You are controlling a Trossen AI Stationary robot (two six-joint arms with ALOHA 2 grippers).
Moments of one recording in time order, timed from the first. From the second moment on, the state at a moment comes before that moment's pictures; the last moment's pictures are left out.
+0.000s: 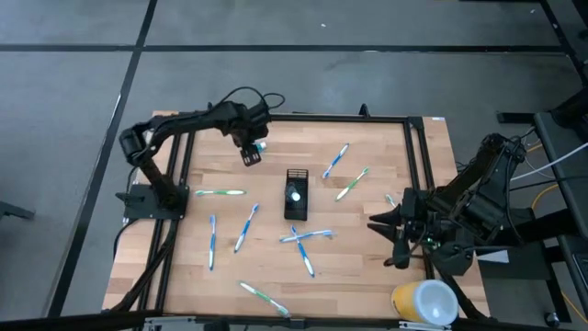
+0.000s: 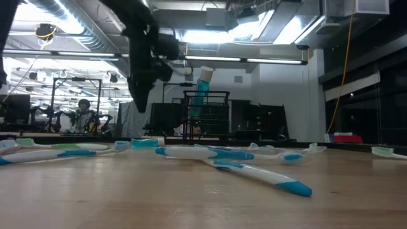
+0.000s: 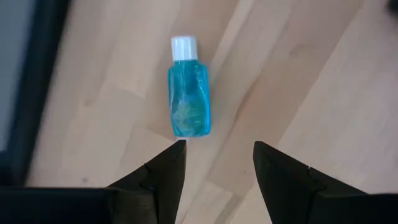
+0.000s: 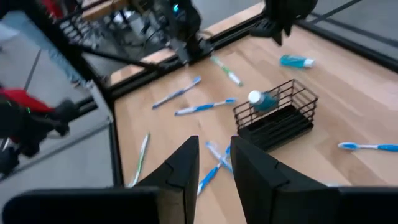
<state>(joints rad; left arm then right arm) 0.57 1.69 1.28 -1.00 -0.07 0.13 0.92 1.26 1.39 -1.00 0.95 1.10</state>
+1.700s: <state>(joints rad) 0.64 2.11 1.54 -0.97 -0.08 0.24 0.84 1.26 1.39 -0.90 0.95 1.09</state>
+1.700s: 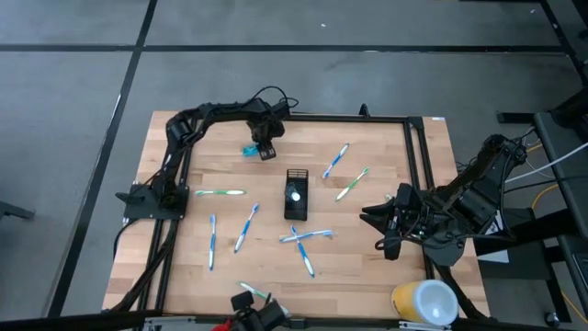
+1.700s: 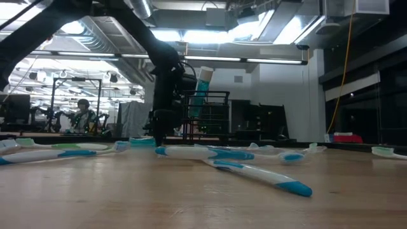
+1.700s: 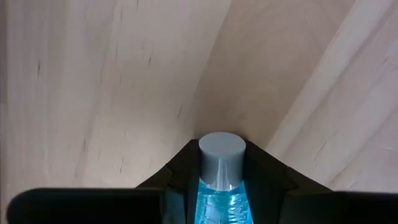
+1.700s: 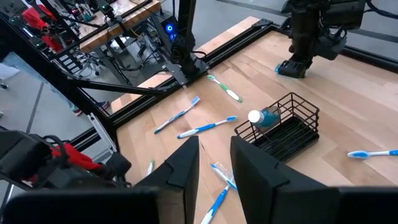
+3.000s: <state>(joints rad) 0.05 1.40 0.75 0.66 -0.15 -0.31 0.93 1.26 1.39 -0.89 1.01 1.07</state>
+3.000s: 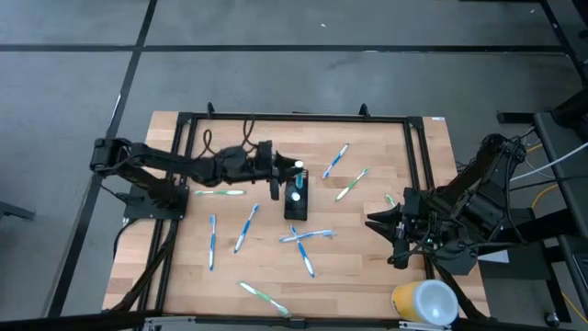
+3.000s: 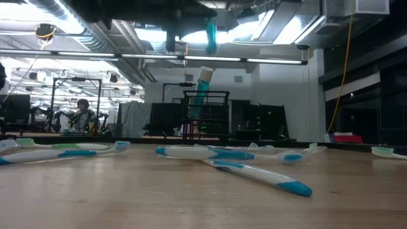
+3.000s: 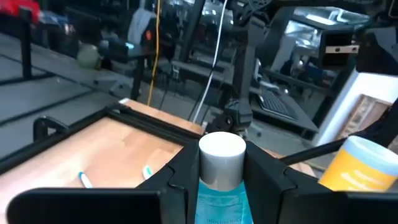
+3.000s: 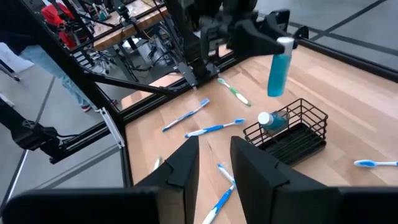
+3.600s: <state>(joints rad) 0.04 1.62 0.68 0.91 -0.21 -0.29 0.92 1.26 1.39 -0.84 1.00 1.10</state>
